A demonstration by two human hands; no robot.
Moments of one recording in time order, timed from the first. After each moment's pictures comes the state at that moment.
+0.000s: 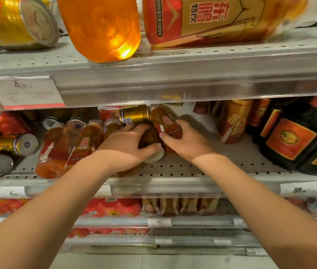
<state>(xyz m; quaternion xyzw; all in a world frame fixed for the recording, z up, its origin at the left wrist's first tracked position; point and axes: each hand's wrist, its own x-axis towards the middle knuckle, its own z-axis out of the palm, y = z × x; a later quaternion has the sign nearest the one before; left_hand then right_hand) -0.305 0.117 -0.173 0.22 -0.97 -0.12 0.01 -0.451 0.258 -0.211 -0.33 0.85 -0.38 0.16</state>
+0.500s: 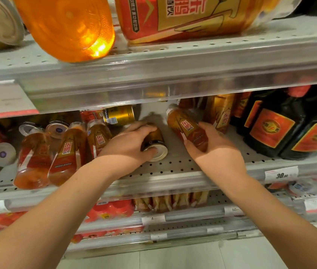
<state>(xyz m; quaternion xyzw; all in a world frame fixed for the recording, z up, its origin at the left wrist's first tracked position) -0.324 0.138 -0.181 0.13 -0.98 -0.15 0.04 -0.437 0.348 -0.214 -0.23 0.91 -0.34 0.00</state>
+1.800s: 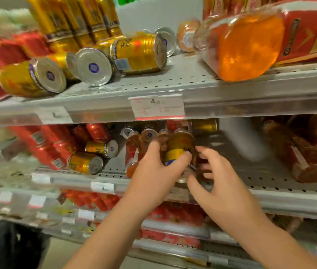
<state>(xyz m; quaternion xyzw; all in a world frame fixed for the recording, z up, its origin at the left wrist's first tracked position) -0.172 0.116 -0.137 0.33 -0.81 -0.42 0.25 -0.272 0.246 -0.177 -0.43 0.76 -0.47 0.10</state>
